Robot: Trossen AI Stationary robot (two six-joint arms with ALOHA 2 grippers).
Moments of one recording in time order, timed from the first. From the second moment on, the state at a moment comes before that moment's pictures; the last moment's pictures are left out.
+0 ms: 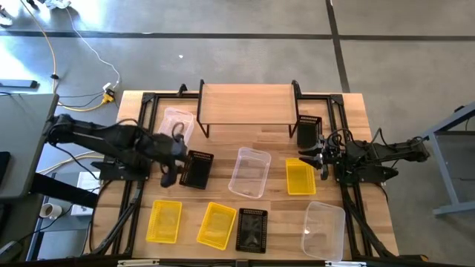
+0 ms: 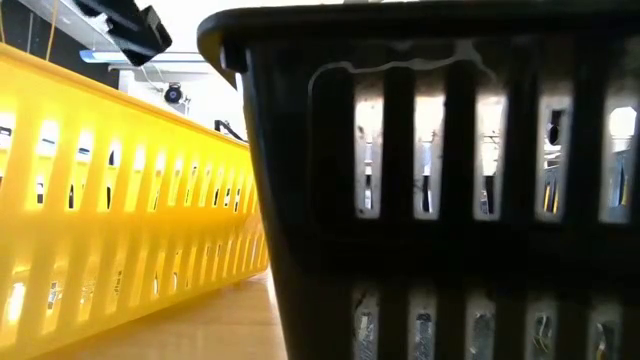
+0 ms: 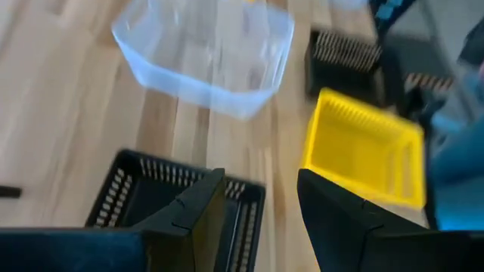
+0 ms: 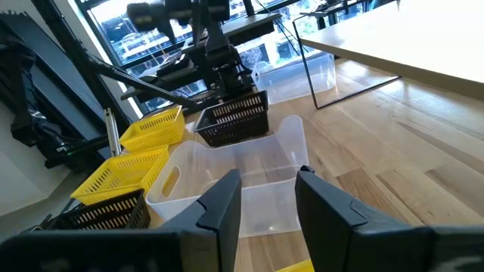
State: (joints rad) left arm -0.07 0.92 0.84 -0.73 0.02 -0.26; right arm 0.17 0.03 0.08 -0.17 0.23 0.36
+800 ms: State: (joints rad) left arm -0.20 1.37 0.84 -0.74 0.01 -0.26; right arm 0.17 0.03 0.08 -0.17 0.23 0.36
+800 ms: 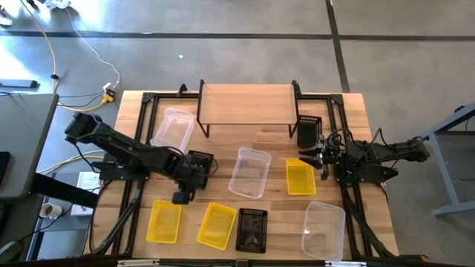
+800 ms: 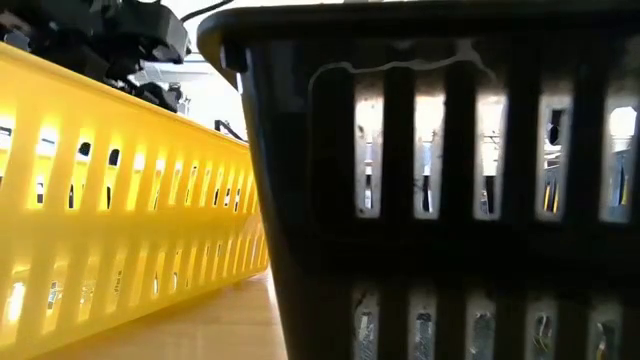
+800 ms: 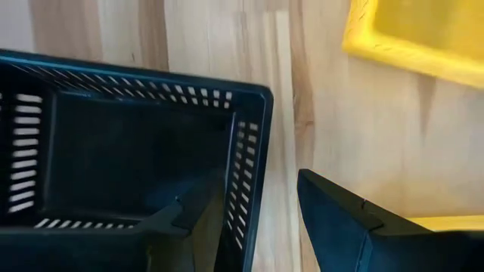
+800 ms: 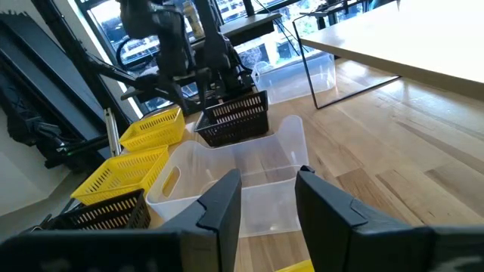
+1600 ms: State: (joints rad) left arm -0.21 1.53 0.85 -0.78 -0.02 -0.39; right arm 0.17 0.03 0.08 -0.17 0.23 0.36
